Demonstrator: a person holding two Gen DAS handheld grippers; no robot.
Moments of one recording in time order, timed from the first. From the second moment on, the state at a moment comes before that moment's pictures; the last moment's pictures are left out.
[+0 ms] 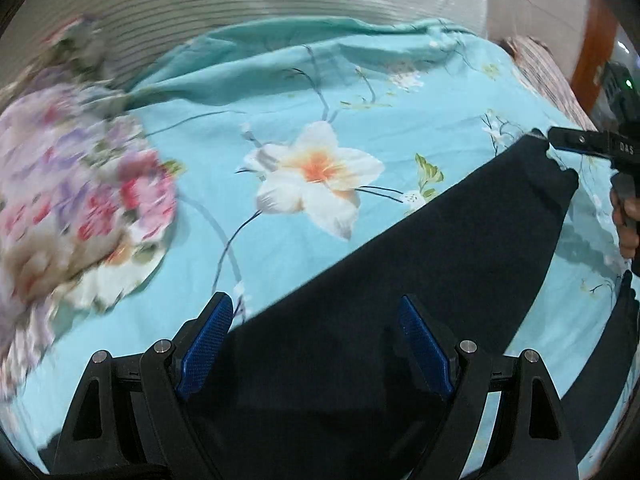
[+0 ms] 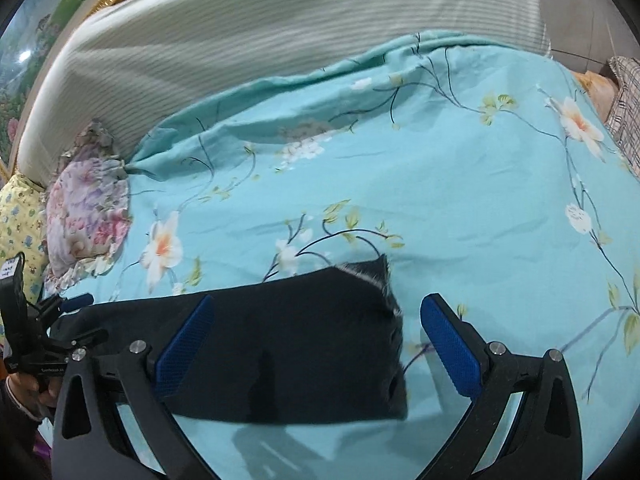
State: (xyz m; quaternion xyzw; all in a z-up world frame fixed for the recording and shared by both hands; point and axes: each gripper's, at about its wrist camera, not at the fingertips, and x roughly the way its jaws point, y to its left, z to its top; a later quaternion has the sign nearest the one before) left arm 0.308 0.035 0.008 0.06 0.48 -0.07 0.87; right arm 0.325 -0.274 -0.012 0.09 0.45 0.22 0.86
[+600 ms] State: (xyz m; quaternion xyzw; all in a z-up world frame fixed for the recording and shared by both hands) left arm 0.310 0.013 -0.002 0.04 0.51 -0.18 0.84; right arm 0.333 -0.283 -0.018 0.11 0.46 0.24 0.85
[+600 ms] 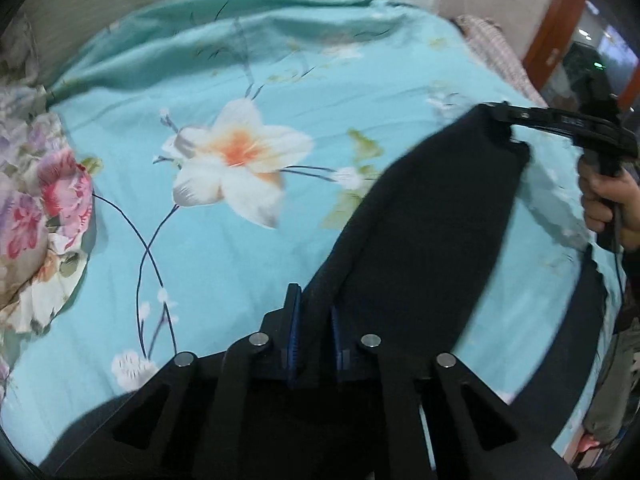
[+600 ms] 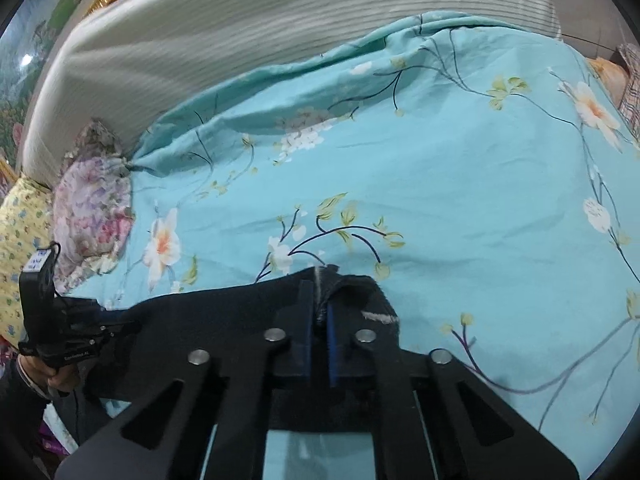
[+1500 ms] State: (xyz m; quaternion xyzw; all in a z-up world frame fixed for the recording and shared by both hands) left arm 0.096 -0.040 0.029 0.00 0.45 -0.22 0.87; right arm 0.134 -0.362 0.009 0.15 0.42 0.25 0.86
